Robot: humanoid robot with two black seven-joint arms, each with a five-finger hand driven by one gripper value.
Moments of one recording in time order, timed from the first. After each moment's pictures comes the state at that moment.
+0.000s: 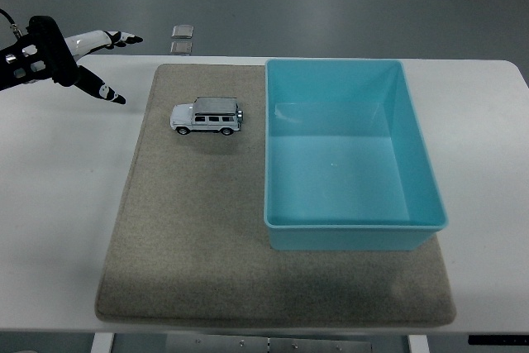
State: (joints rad) left arm -0.91 0.70 -0.61 -0.88 1.43 -0.28 -0.28; right arm 0.04 0.00 -0.01 0.11 -0.02 0.11 0.11
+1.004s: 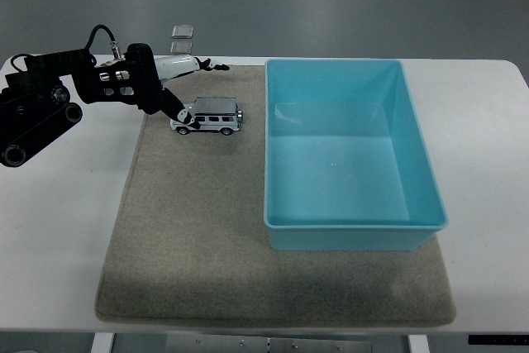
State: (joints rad) left arm -0.95 0.48 -0.51 -0.92 1.51 -0.26 -0.26; right arm 0.04 0.00 -0.01 0.11 -0.02 0.11 0.11
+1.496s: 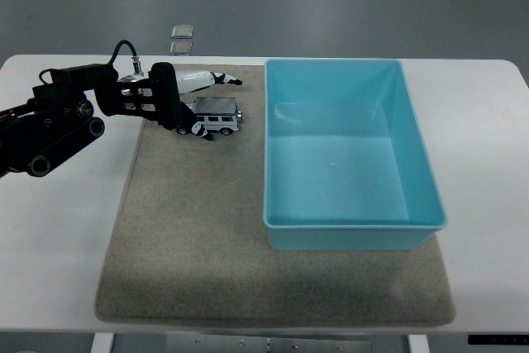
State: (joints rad) left arm -0.95 0.44 -0.46 -0.89 1.54 -0.22 -0.26; right arm 0.04 0.00 -0.01 0.11 -0.02 0.11 0.11
